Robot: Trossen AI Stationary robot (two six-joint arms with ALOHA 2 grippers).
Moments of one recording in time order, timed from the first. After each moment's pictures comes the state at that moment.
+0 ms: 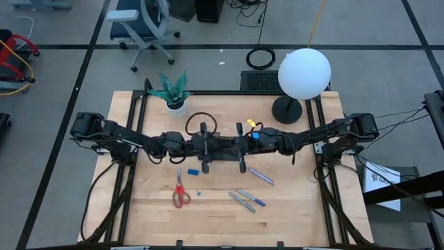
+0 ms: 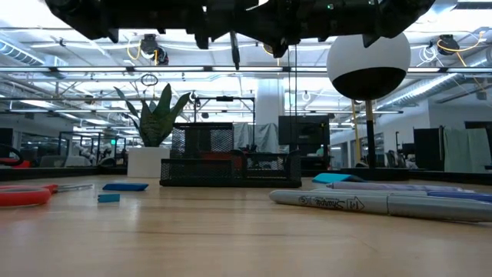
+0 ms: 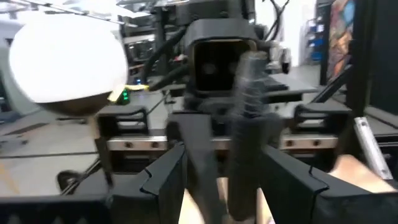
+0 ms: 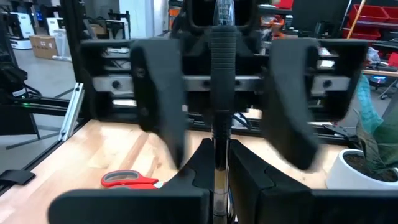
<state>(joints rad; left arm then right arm) -0.10 1.50 0.70 0.88 -0.14 0.11 0.04 1.56 0.81 0.67 -0.03 -0.07</state>
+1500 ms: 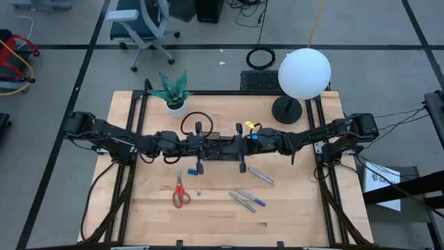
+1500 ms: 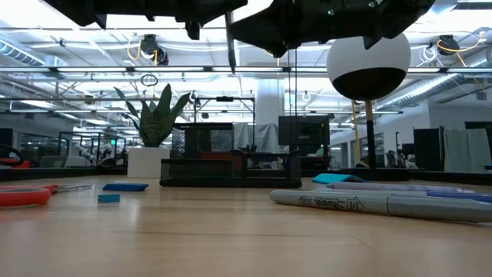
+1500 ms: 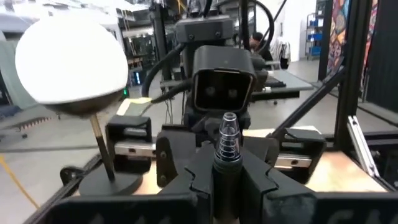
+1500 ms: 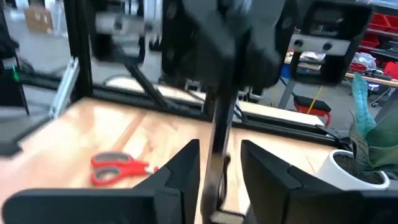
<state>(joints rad) -0.13 1.38 0.70 0.72 -0.16 0.09 0.04 1.56 0.81 0.62 -0.03 -0.18</state>
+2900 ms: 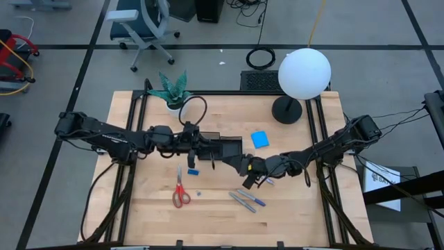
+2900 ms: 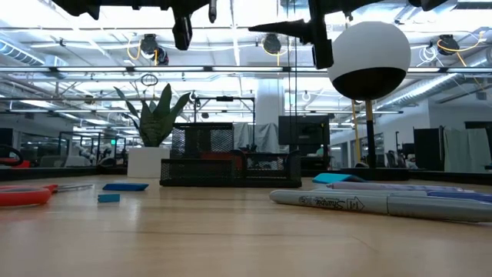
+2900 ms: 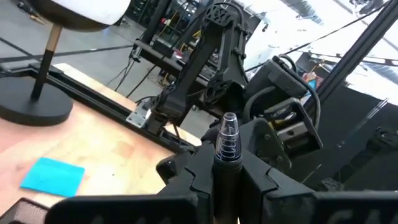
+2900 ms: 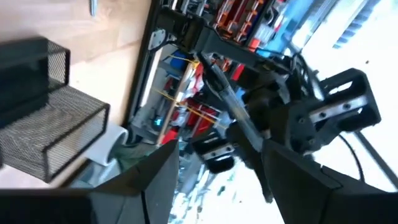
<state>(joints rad) -0.10 1.28 0.70 0.60 -0.05 -0.56 0.35 1.56 0.81 0.64 0.56 -1.94</state>
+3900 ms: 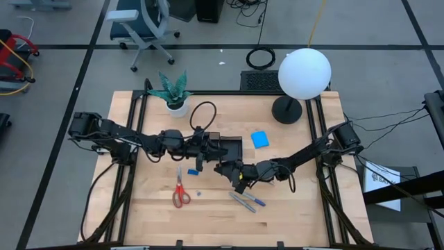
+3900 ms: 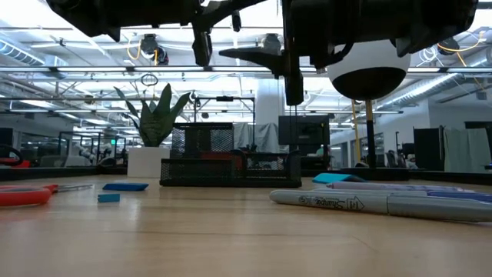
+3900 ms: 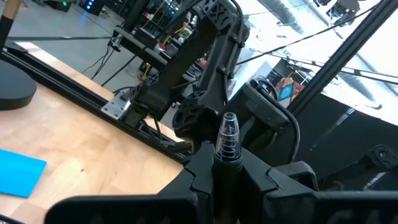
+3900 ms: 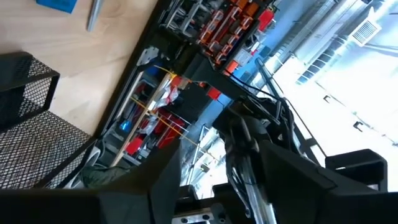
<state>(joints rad) -0.09 1.47 0.70 0.84 0.03 -0.64 0.32 1.82 0.81 0.99 0.46 -2.14</state>
